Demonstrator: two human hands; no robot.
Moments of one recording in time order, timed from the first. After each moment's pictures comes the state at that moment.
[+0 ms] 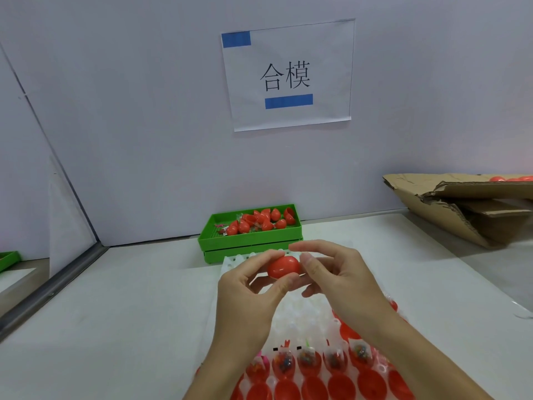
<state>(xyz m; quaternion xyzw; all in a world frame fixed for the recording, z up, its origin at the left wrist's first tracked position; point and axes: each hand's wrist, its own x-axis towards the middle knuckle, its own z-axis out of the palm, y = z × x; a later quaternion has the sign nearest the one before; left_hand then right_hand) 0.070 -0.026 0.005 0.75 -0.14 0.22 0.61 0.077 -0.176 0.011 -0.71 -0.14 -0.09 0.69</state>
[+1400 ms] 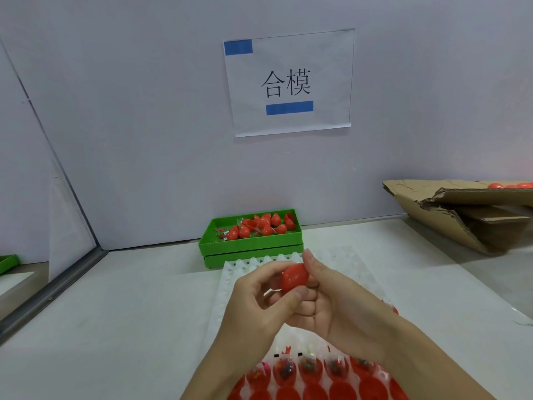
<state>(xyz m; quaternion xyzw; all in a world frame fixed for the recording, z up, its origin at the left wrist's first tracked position) 0.065 -0.020 0.012 0.74 -0.25 0.11 0.62 0.074 -0.177 0.015 -0.47 -0.13 0.25 0.84</state>
